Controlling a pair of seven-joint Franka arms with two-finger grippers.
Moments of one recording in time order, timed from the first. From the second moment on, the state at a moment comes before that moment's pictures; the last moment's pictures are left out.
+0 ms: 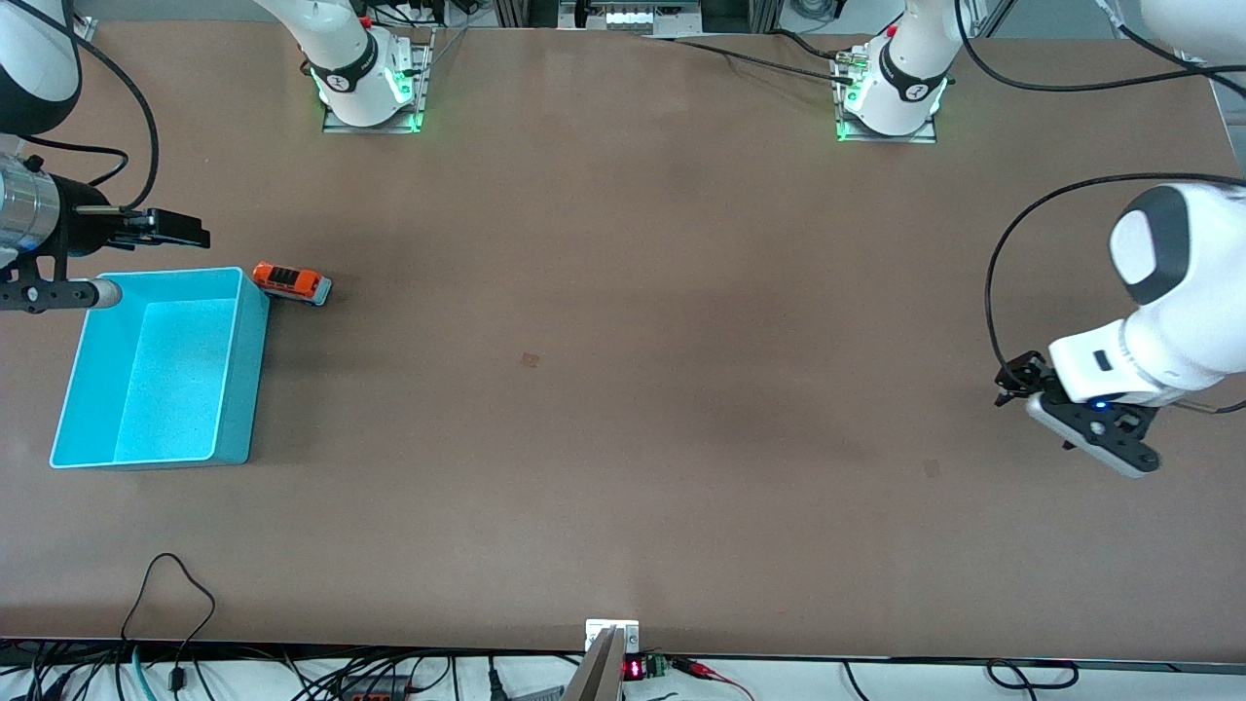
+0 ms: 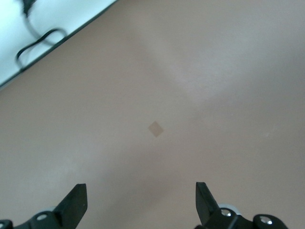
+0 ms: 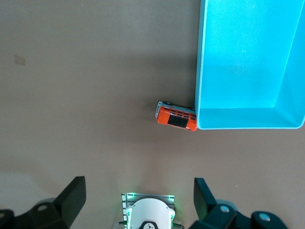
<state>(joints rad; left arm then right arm) 0.15 0.37 -0.15 -1.55 0.04 2.03 0.52 0.11 0.16 -0.15 -1.53 0.04 1.38 -0.07</state>
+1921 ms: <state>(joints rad) 0.07 0.10 -0.03 -1.54 -0.01 1.65 -0.06 -0.06 -0.12 -0.04 -2.46 -0.05 2.23 -1.05</state>
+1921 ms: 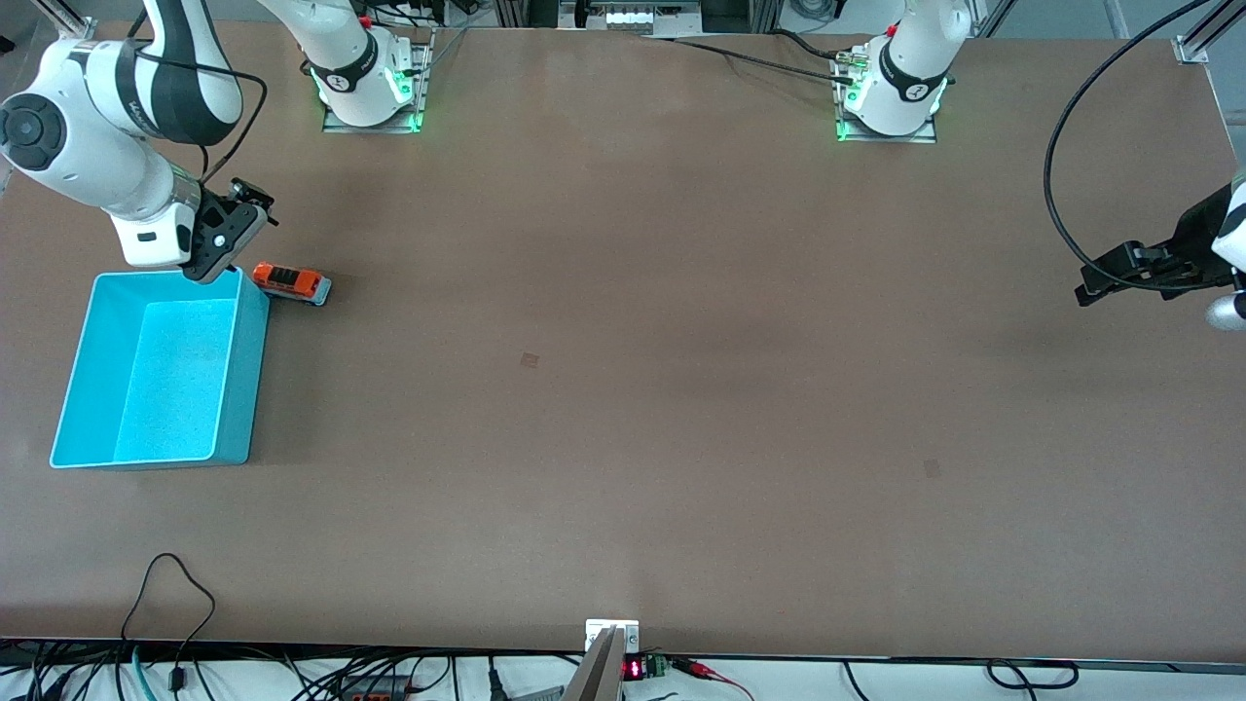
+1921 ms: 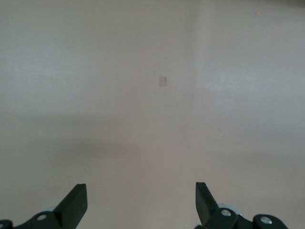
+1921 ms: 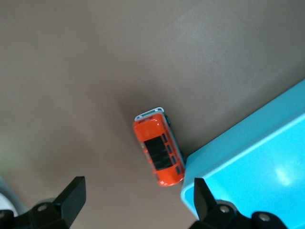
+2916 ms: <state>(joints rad) 0.06 0.12 -0.03 -1.54 -0.01 1.67 -0.06 -0.12 0.07 -0.03 -2.61 -0.05 2.66 -1.31</state>
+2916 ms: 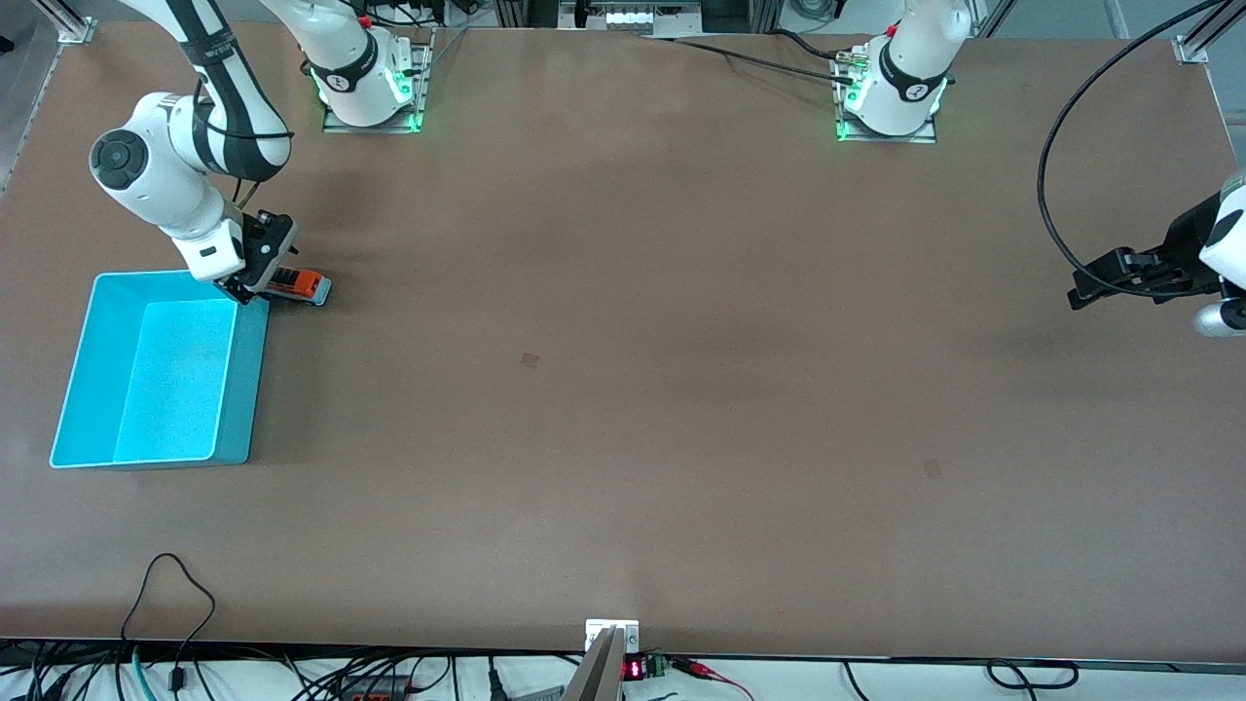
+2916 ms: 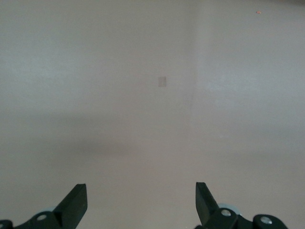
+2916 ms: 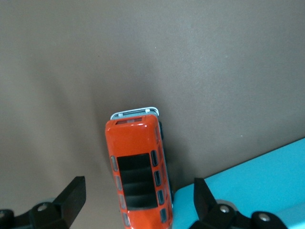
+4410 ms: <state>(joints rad) 0.05 0.12 -0.02 -1.54 -0.01 1.65 -0.03 -0.13 0.11 0.26 -2.45 -0.05 2.57 -0.86</state>
